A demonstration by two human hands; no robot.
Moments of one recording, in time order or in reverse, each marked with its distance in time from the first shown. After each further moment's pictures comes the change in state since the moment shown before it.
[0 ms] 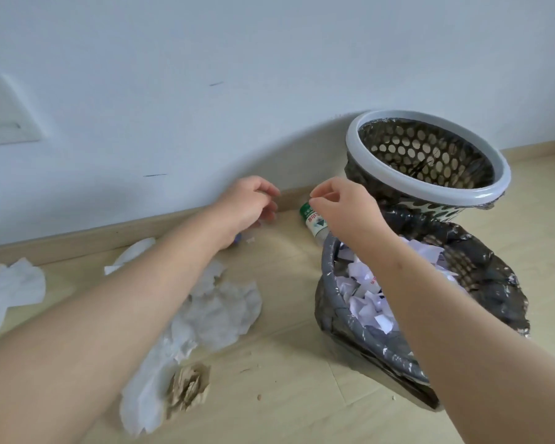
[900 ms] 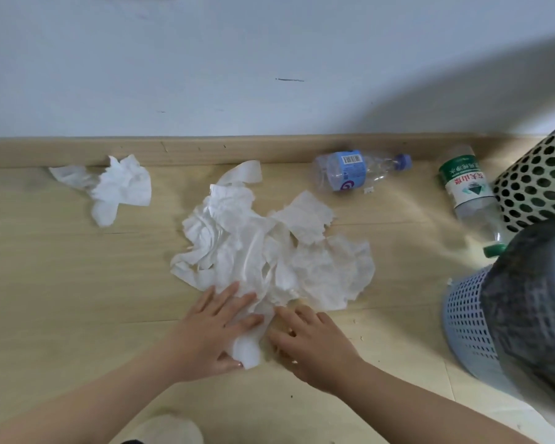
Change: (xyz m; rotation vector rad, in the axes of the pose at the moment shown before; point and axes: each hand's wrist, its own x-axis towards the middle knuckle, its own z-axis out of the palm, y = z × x) left_hand -0.130 -0.324 -0.094 1.155 -0.419 0.200; right_hand -0.108 0.078 0.254 -0.795 -0.868 -0.691
